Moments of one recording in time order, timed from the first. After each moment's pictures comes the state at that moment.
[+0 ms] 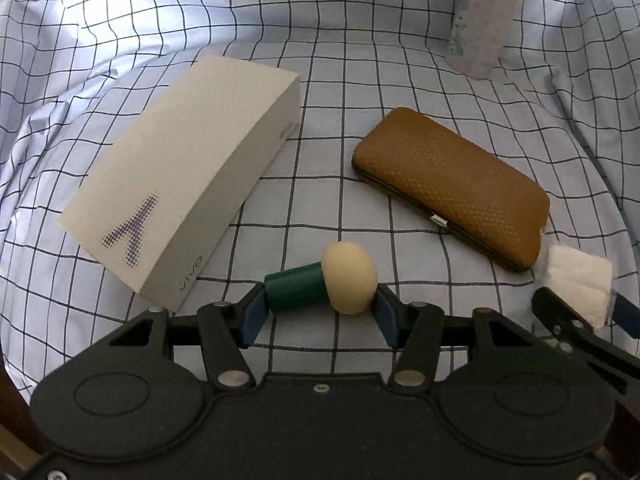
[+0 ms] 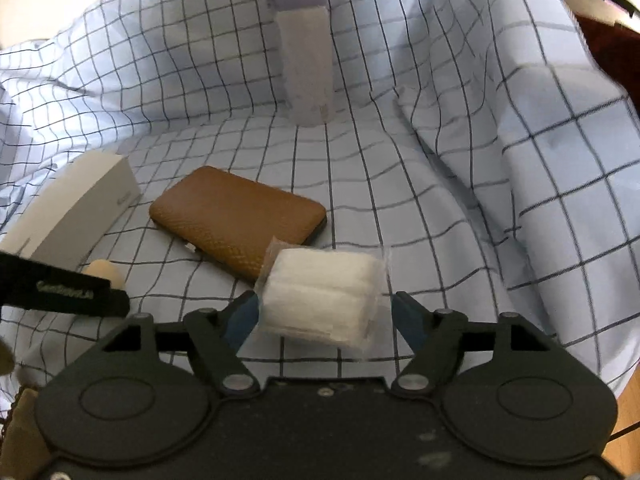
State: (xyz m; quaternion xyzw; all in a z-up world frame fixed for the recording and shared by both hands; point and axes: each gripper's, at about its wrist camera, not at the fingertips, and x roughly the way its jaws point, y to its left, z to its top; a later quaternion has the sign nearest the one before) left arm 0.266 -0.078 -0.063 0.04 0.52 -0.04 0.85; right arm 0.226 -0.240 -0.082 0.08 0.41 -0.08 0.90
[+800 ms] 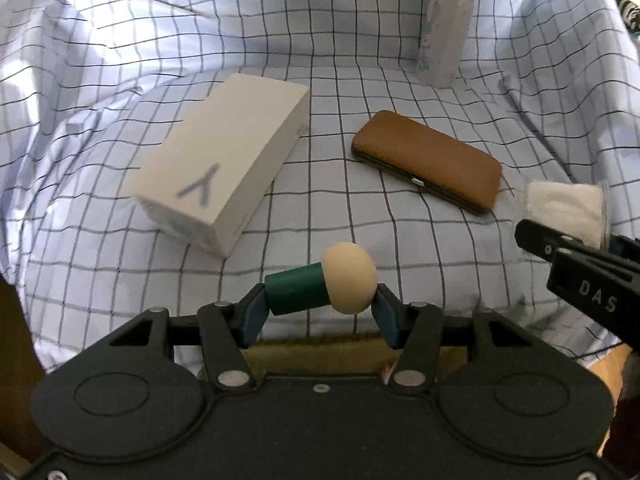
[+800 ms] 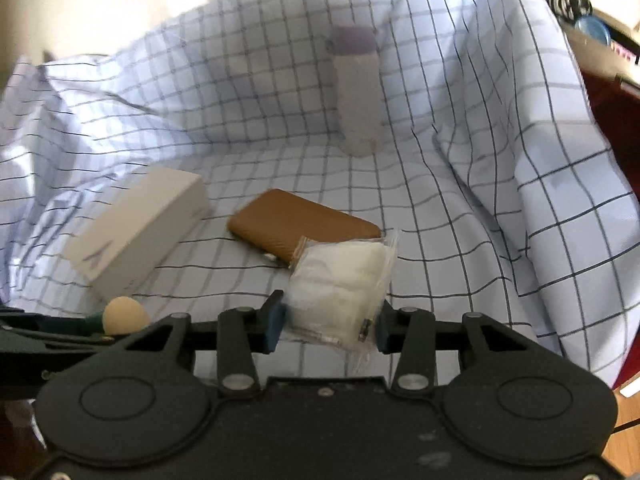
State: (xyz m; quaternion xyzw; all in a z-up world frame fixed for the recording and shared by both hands) left arm 0.186 -0.050 -0.025 0.04 0.48 -0.08 0.87; right arm 0.173 -0.207 -0.025 0.07 0.37 -0.02 0.93
